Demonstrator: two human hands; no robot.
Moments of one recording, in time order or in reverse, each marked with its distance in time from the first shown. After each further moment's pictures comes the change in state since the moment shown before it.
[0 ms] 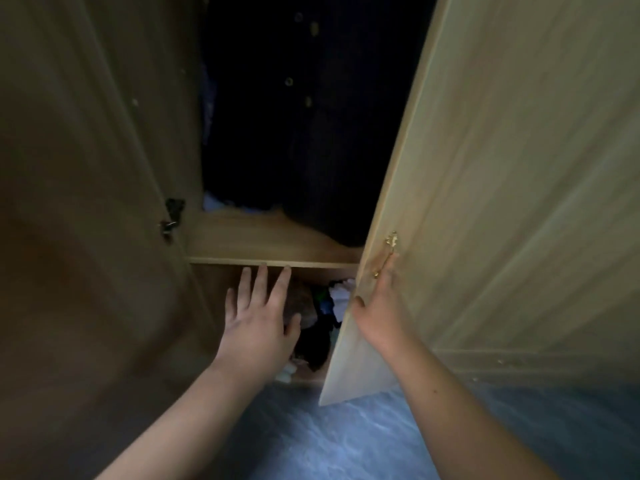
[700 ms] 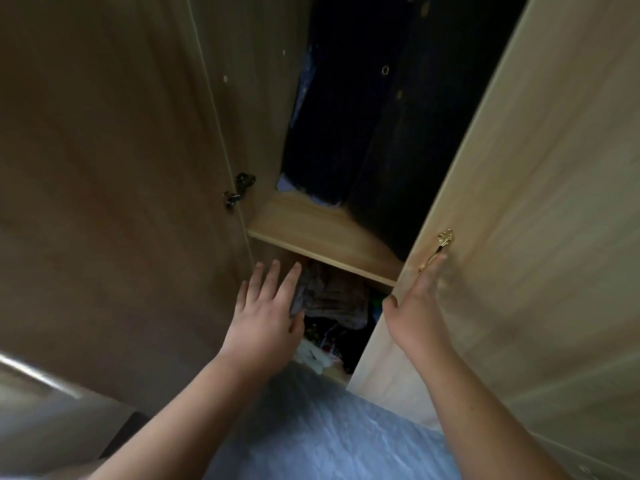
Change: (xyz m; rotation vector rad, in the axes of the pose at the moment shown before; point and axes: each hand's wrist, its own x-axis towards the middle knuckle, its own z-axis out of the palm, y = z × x) left_hand 0.003 0.012 0.017 0.068 0.049 -0.316; right_hand 0.071 0.015 -0.002 -0.040 -0.190 -0.139
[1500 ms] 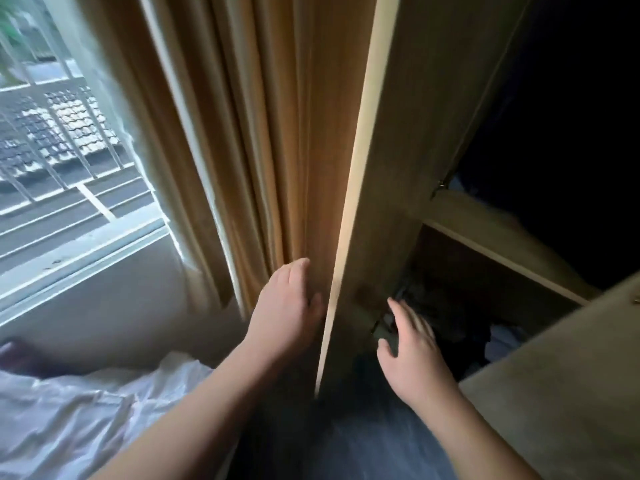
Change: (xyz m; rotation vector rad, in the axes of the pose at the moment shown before) left_hand -0.190 -0.268 -0.118 -0.215 0.204 -0.274; right_hand -0.248 -0.193 0.185 -0.194 -0.398 -0.393
